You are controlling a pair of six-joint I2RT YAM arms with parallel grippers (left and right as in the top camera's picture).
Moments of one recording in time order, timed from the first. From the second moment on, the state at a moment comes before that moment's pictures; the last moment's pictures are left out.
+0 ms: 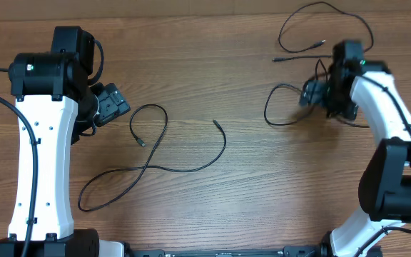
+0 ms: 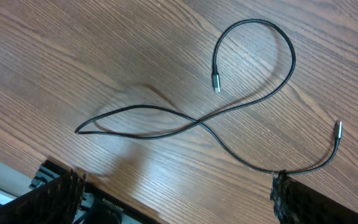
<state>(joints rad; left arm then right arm) -0.02 1.61 1.84 -1.67 -0.11 -0.64 -0.06 1.88 1.51 -1.00 -0.01 0.30</state>
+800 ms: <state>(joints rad) -0.02 1.61 1.84 -1.67 -0.11 -0.64 -0.49 1.88 1.66 -1.06 -0.01 0.38</state>
